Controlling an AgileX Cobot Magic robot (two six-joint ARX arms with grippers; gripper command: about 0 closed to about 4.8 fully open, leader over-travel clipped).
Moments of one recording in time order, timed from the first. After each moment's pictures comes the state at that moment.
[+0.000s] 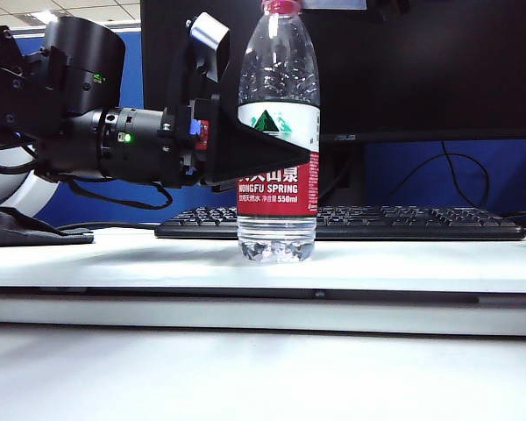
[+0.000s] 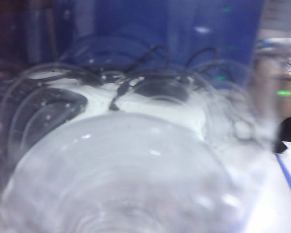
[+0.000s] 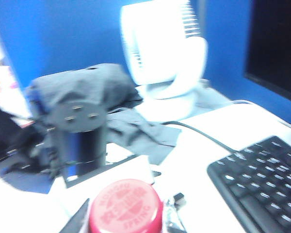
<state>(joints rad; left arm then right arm) -0.51 1.80 0.74 0.89 0.97 0.15 0.52 1.18 0.84 0.17 -0.63 -0.03</state>
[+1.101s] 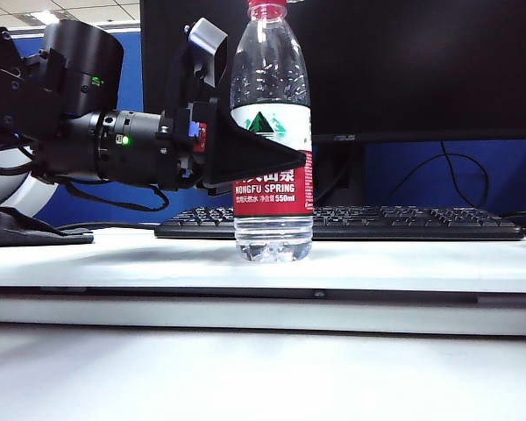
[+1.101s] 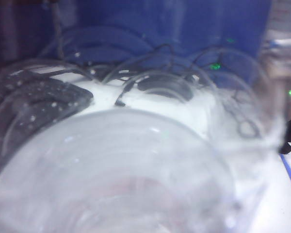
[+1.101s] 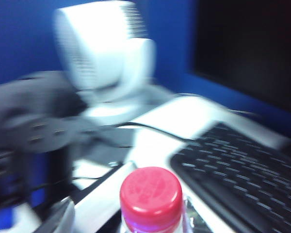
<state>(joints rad) -0.51 1.80 0.74 0.88 0.96 0.14 0.84 1.10 0.83 0.14 0.08 0.06</state>
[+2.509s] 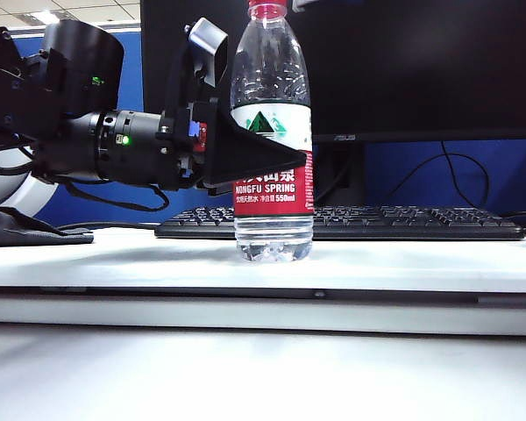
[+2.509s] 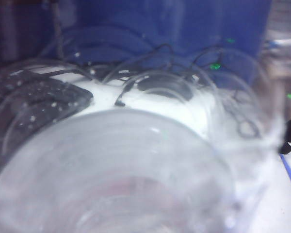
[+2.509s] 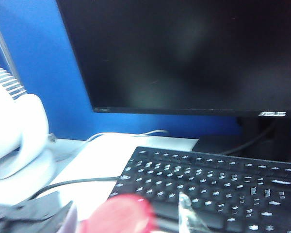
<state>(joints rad) -0.51 1.80 0.74 0.88 0.96 0.14 1.08 1.33 0.84 0.51 0.81 0.18</state>
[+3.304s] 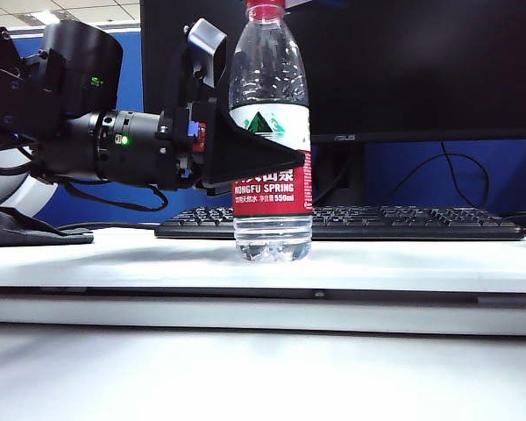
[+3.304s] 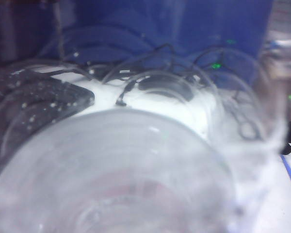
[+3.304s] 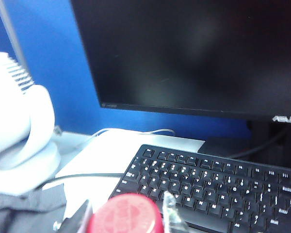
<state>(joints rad) -0.51 1.80 0.74 0.88 0.96 0.14 1.07 1.33 0.84 0.50 0.73 0.14</state>
